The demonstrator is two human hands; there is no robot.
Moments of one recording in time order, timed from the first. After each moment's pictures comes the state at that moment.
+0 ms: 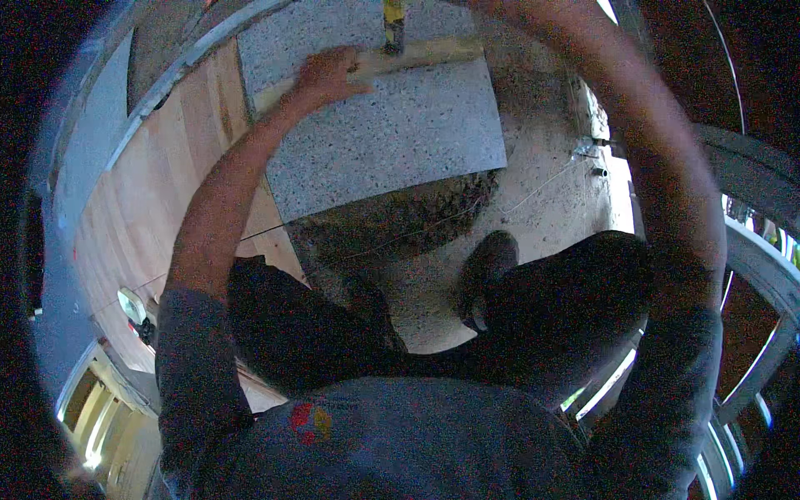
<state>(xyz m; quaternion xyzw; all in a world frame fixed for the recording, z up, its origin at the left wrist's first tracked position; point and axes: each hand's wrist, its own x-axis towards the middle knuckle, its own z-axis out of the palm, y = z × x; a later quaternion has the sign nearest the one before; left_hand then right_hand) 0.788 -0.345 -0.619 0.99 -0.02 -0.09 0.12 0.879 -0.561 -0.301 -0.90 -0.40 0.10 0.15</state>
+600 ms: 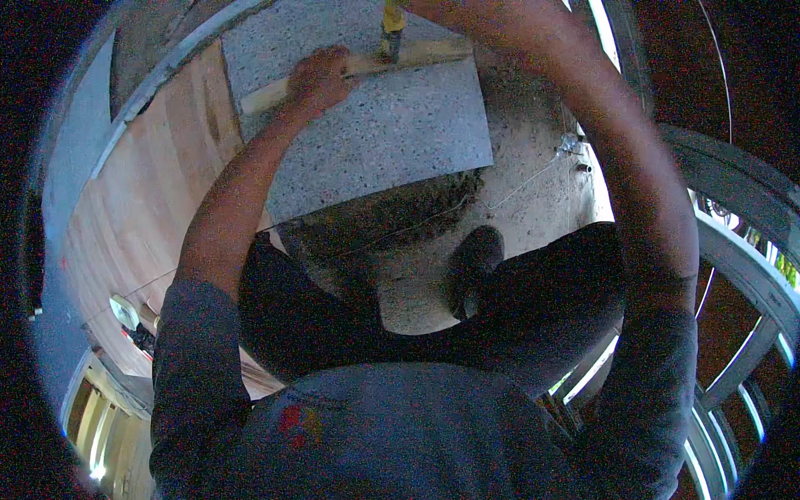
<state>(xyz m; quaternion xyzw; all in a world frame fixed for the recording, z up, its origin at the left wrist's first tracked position) 0.783 -0.365 -0.611 0.99 0.01 -0.05 0.12 0.859 -0.565 -0.298 -0.89 -0.39 0.05 0.23</state>
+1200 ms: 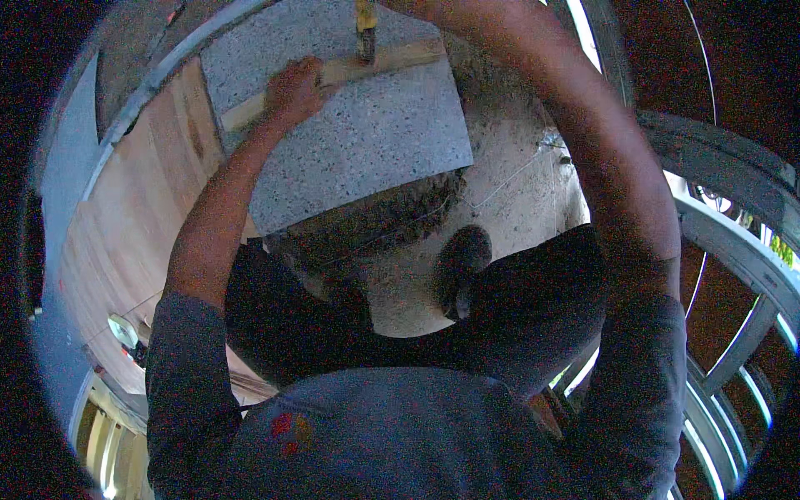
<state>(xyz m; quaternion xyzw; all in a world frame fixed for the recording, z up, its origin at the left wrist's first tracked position) 0.787 -0.362 -0.620 0.99 -0.01 0.03 0.12 0.900 -0.564 -0.320 -0.82 -0.47 0.02 0.32</state>
